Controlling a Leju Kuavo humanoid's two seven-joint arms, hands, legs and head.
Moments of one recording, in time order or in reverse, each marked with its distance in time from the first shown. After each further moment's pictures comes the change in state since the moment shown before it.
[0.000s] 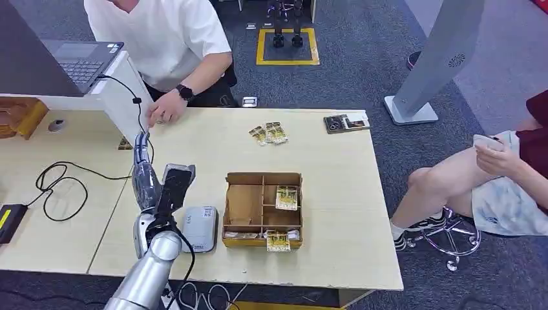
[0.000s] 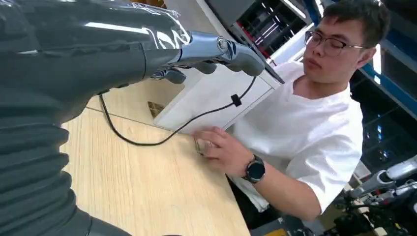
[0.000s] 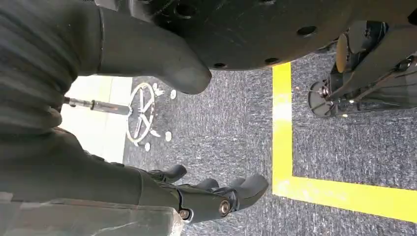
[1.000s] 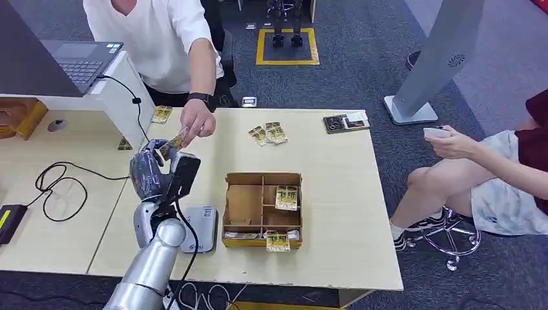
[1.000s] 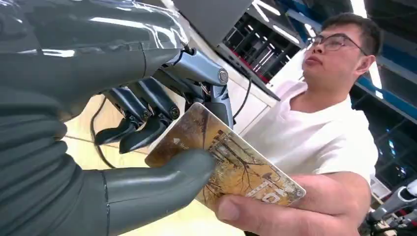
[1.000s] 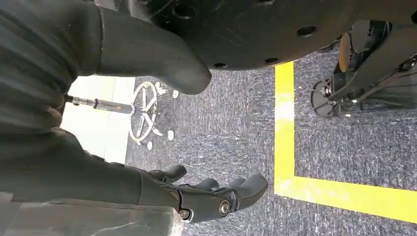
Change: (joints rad) left arm -0.098 -0.097 0.192 0.127 -0.266 0.000 0.005; right arm -0.006 0.000 0.014 -0.001 0.000 0.001 0.018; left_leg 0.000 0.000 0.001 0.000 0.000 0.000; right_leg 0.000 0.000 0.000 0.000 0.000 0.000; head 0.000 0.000
